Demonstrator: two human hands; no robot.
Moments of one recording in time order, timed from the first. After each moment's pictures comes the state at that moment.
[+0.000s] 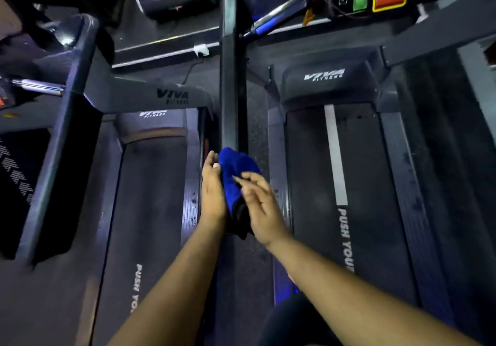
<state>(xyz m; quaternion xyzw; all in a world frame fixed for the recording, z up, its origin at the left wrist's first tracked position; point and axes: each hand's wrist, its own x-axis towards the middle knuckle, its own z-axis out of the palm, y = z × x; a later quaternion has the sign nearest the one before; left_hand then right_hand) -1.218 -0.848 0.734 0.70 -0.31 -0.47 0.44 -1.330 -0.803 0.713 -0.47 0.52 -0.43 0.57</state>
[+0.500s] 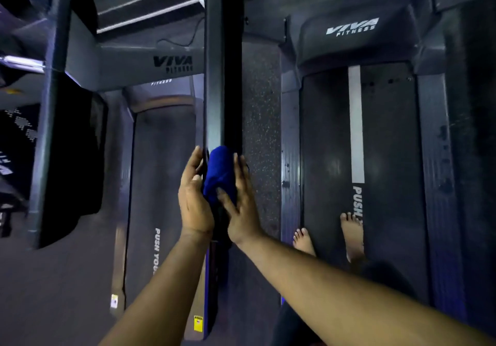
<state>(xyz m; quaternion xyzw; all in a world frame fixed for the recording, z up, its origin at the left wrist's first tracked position) -1.226 -0.848 0.729 0.69 -0.34 -0.42 0.48 -1.298 -0.829 0.670 -0.43 0.51 -0.43 0.61</state>
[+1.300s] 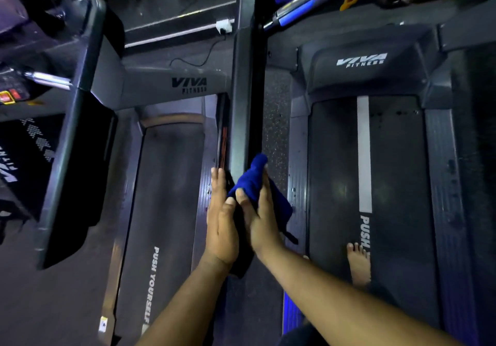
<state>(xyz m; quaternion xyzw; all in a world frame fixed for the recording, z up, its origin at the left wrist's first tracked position) -1.224 -0.858 0.729 0.72 -0.48 -0.38 0.34 -1.286 -0.865 0.667 -0.38 0.52 -0.44 0.63</state>
